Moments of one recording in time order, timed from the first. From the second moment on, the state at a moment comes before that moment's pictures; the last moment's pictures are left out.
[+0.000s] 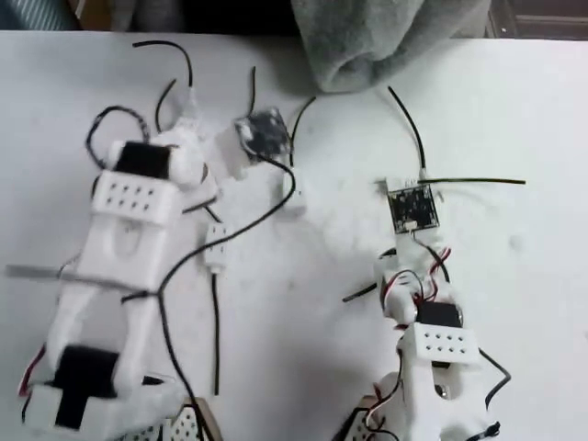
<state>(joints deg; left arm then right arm) 5.5 -8.6 10.8 75.4 -61.6 3.5 -53.0 80.2 30.5 17.1</state>
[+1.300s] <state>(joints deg) 8.0 -1.1 19.9 73.4 -80.5 3.5 -53.0 80.2 28.7 17.1</state>
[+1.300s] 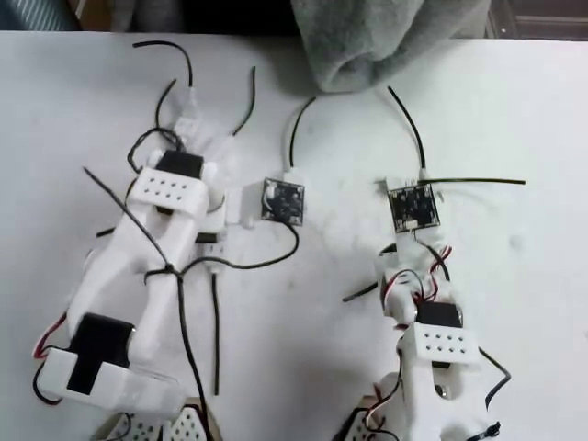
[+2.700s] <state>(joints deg) 7.9 -1.2 25.1 64.1 -80.5 3.5 -53.0 80.2 28.7 17.1</state>
